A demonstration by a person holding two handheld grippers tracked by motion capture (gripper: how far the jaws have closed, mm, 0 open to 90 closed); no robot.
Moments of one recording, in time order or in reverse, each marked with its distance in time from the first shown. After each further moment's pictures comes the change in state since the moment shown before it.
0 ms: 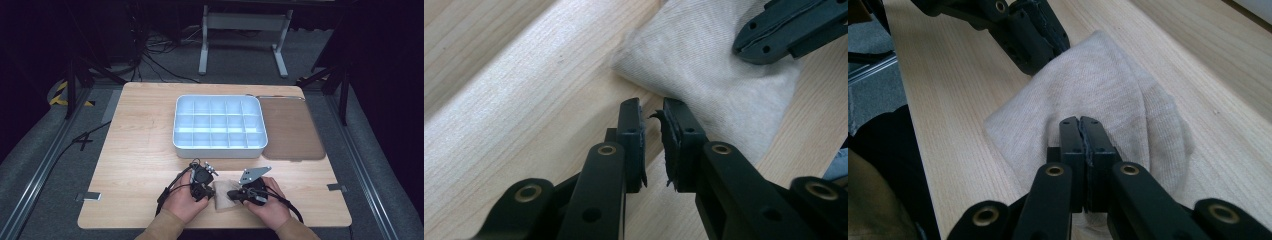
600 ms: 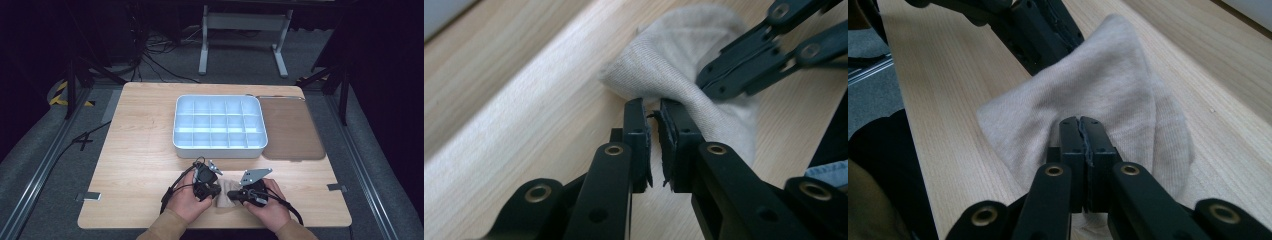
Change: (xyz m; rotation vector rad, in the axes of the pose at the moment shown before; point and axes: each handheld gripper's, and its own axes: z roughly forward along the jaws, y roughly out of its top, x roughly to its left) left arm -0.009 0.008 -0.006 -0.107 -0.025 0.053; right arm 0.004 -0.003 -0.001 -0.016 -0.023 0.005
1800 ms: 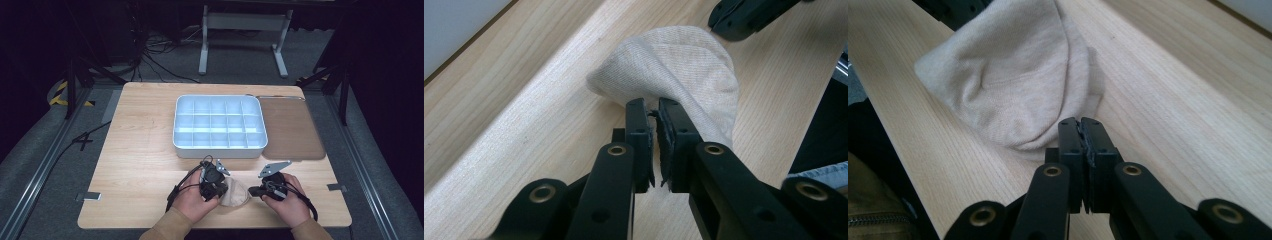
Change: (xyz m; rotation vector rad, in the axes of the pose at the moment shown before) left arm -0.012 0.012 -0.002 -0.018 0.001 0.054; right arm -0.026 -0.014 -0.039 0.112 -0.087 0.125
